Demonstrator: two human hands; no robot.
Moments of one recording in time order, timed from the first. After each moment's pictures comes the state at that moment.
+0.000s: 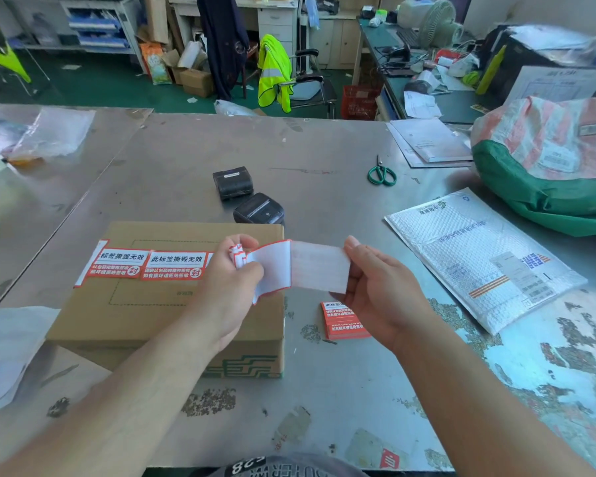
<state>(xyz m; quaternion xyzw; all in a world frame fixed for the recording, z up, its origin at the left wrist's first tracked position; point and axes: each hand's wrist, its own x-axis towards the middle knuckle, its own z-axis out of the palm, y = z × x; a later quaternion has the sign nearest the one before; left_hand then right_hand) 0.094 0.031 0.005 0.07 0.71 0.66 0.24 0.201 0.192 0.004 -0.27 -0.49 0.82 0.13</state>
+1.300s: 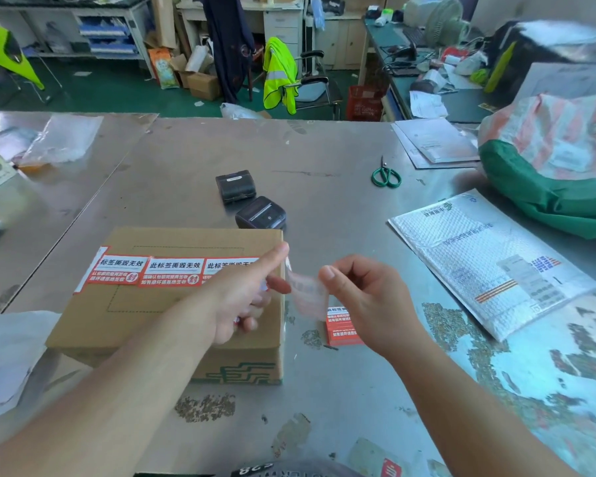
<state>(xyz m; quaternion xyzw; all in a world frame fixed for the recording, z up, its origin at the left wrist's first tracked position) 0.089 0.045 0.024 0.02 0.75 0.50 0.44 0.214 0.186 0.004 -0.21 -0.76 0.59 0.17</state>
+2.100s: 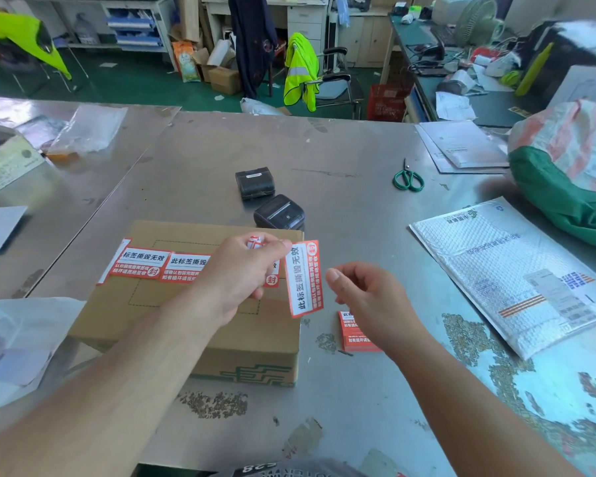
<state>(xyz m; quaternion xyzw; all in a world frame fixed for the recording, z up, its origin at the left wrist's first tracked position) 0.062 0.037 0.024 0.10 0.77 0.57 0.28 0.185 0.189 -0.014 -0.25 -0.79 0.55 0.09</state>
